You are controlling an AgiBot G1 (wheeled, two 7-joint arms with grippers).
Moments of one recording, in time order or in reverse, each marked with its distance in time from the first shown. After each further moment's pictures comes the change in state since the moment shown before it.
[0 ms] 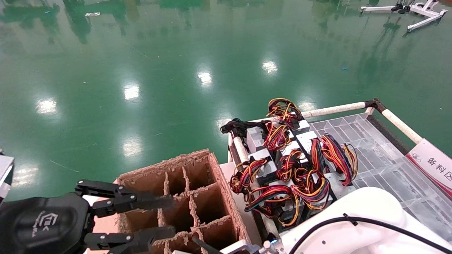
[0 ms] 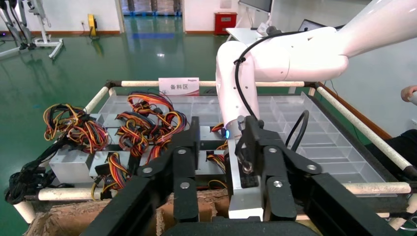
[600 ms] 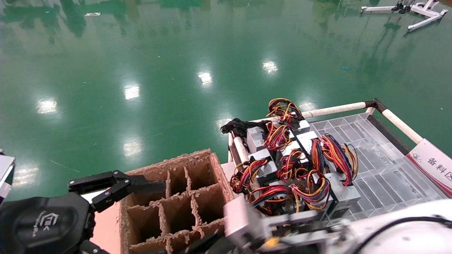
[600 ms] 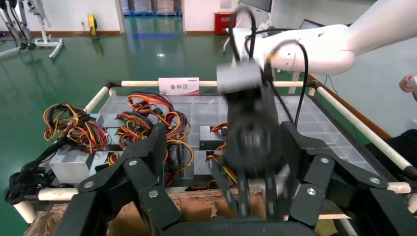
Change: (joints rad) left arm 0.000 0.000 0.000 0.000 0.000 0.000 0.000; right arm -0.092 0.169 0.193 0.052 0.325 -0.051 -0.025
